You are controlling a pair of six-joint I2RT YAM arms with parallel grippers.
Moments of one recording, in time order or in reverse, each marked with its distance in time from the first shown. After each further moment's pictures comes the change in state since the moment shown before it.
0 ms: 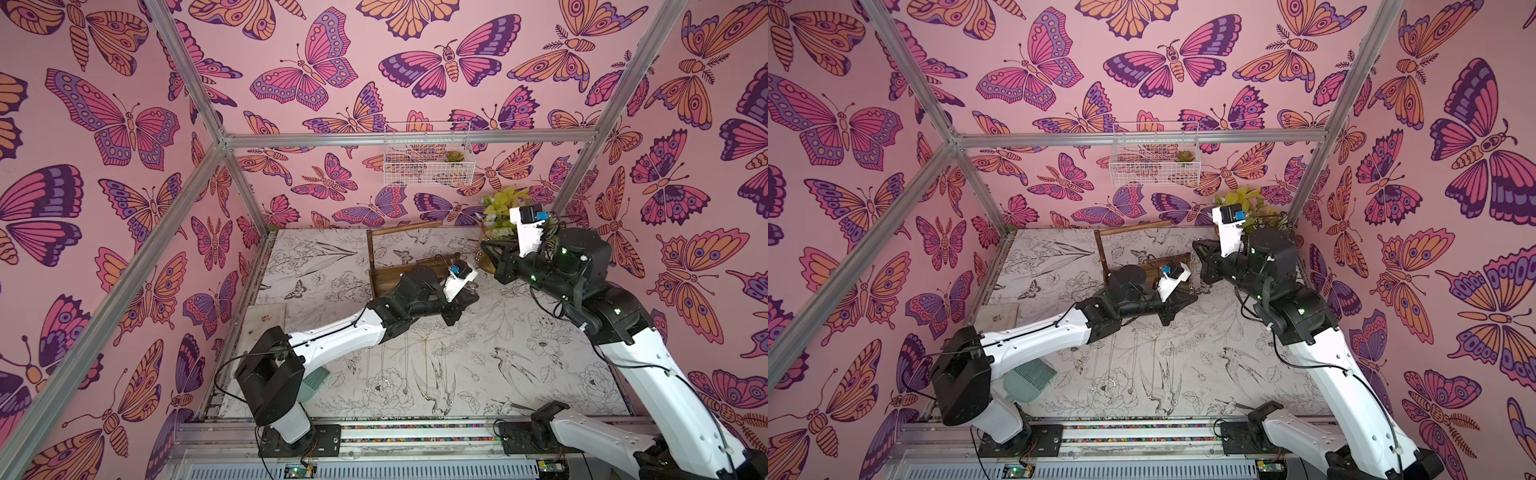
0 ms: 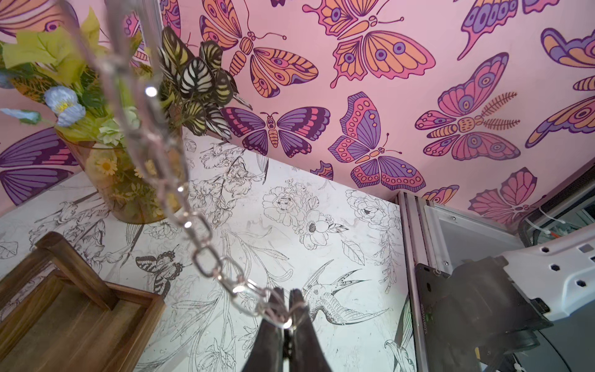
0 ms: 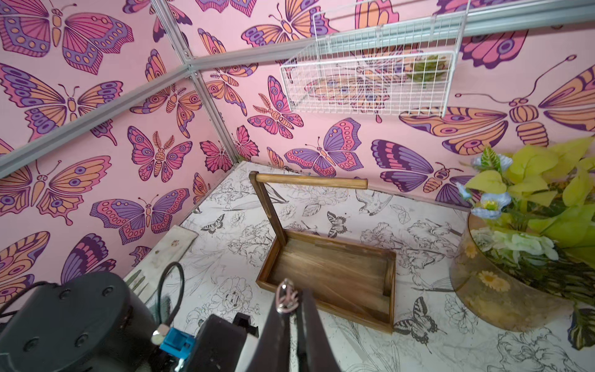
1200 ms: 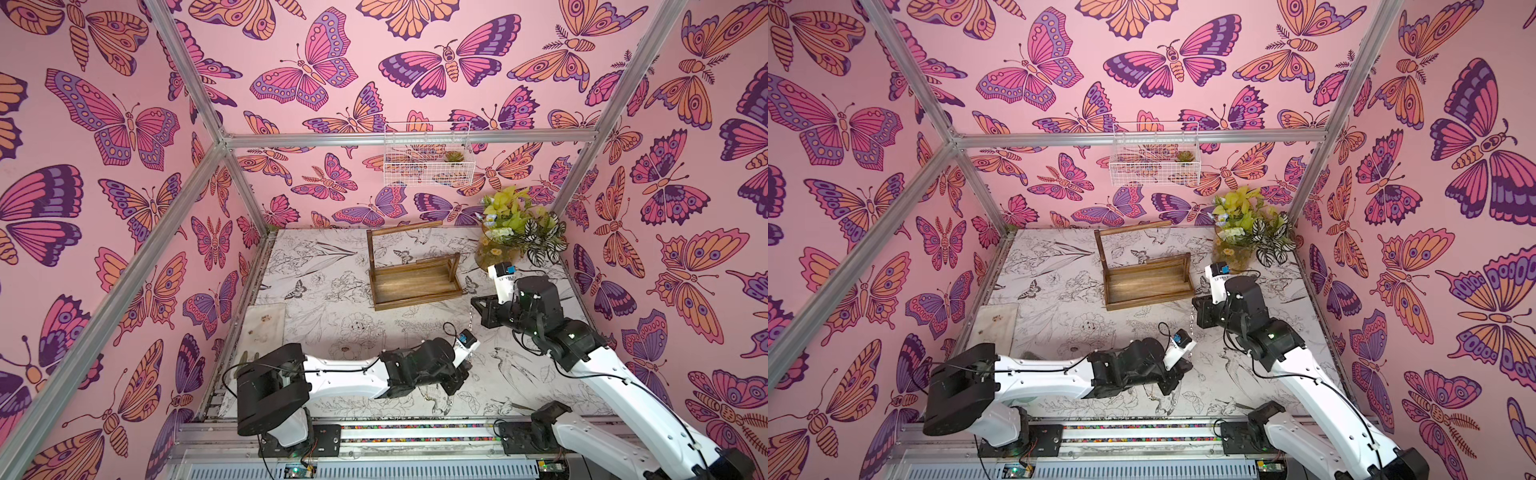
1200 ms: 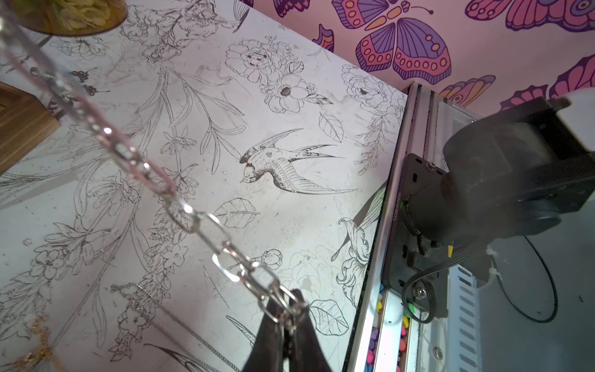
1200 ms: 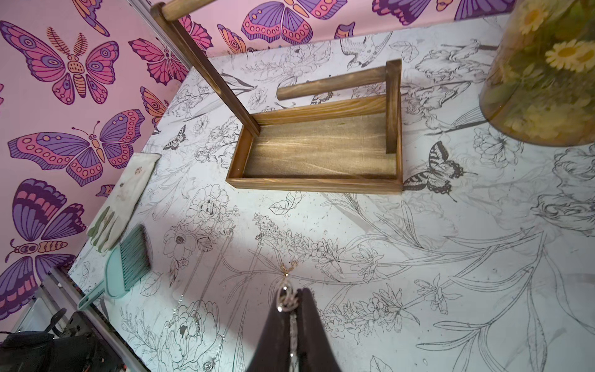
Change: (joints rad) left arm -0.331 -0.044 -0.327 0.007 -0.353 -0.217; right arm 0.000 -0.129 -0.543 0.087 -0.009 0.144
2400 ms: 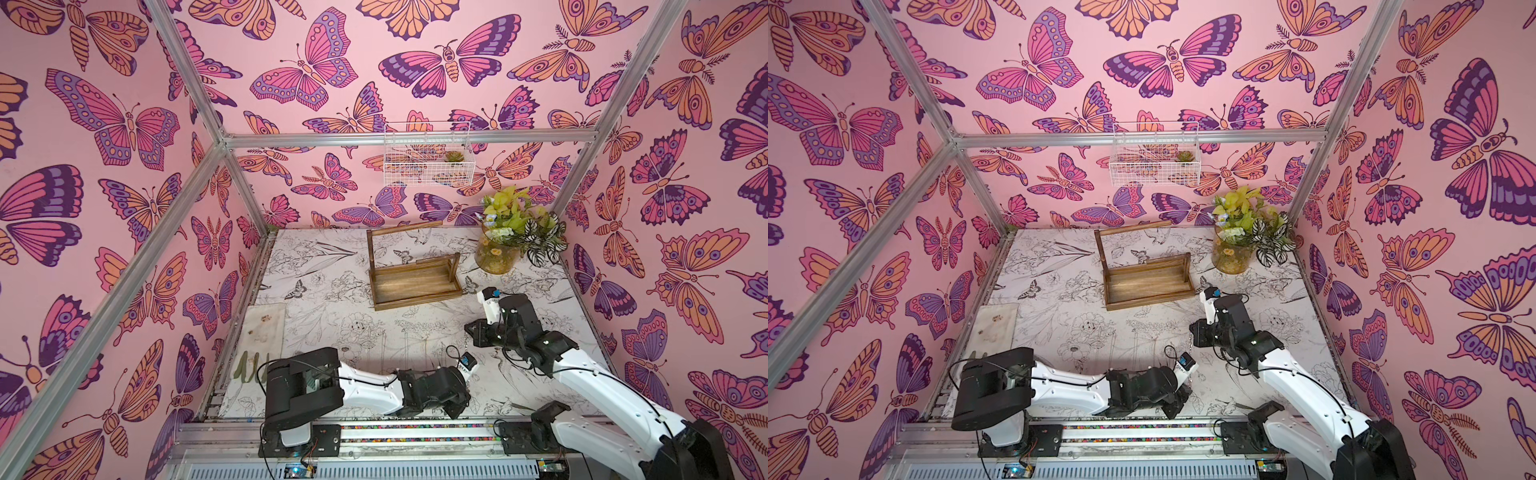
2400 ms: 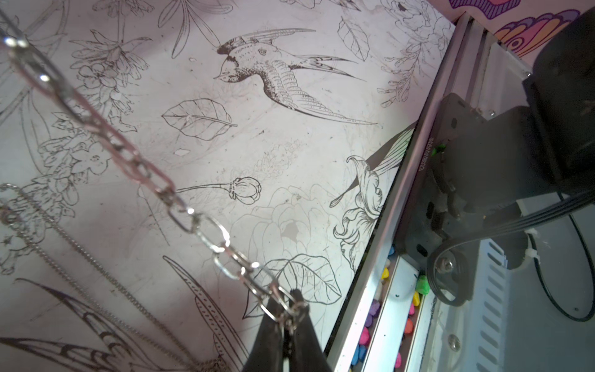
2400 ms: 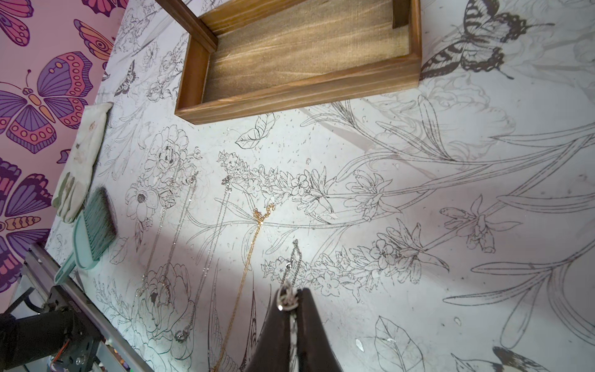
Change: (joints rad) left arm -0.114 0.166 -0.036 0.039 -0.076 -0.203; right arm 0.000 0.069 -0.240 0.123 -0.052 0.072
